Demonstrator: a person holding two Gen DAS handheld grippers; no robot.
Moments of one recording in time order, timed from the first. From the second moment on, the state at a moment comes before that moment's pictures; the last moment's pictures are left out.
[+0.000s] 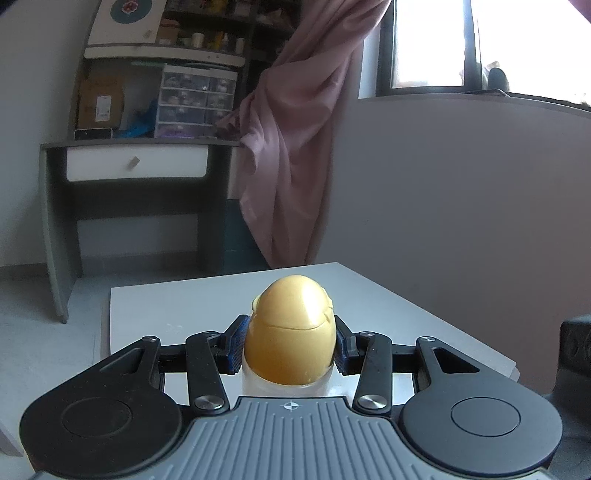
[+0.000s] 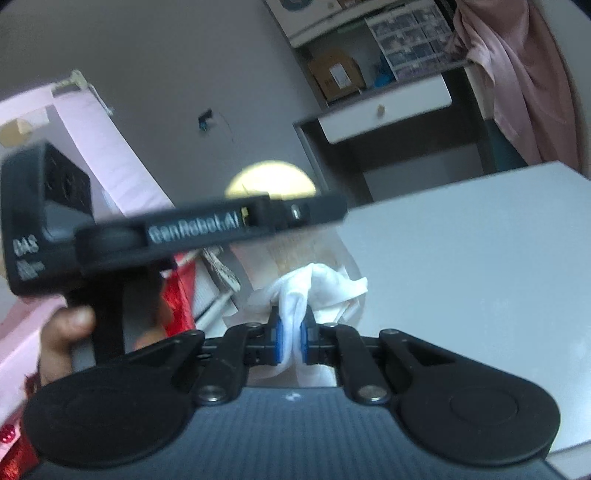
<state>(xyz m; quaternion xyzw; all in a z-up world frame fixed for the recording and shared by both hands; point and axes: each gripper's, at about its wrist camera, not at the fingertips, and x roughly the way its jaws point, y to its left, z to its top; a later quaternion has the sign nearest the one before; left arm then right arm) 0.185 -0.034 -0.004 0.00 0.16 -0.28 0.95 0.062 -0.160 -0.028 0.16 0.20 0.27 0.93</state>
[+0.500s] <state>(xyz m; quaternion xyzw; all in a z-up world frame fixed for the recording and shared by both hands) 0.186 -0.036 -0.006 0.00 0.16 -0.28 0.95 0.062 -0.164 -0.022 0.16 0.21 0.27 0.93</state>
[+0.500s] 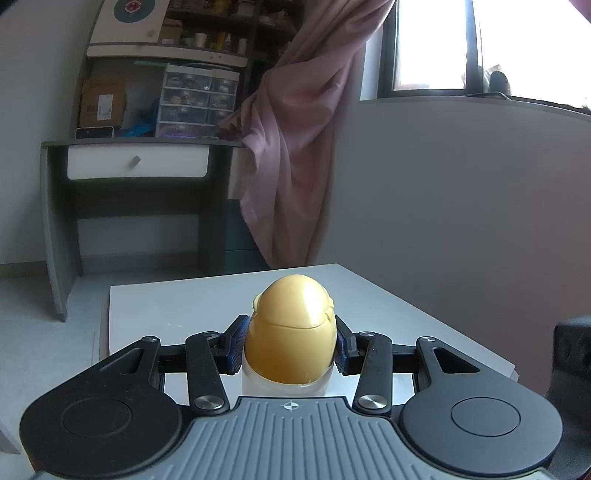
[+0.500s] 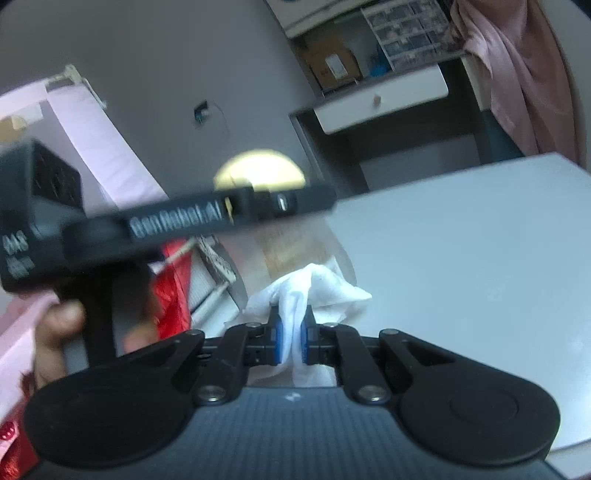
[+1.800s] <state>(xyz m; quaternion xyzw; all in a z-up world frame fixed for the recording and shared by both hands) 0.189 -0.036 -0.009 0.00 0.15 -0.28 0.95 0.064 -0.183 -0.002 0.16 0.17 0.29 0.93</state>
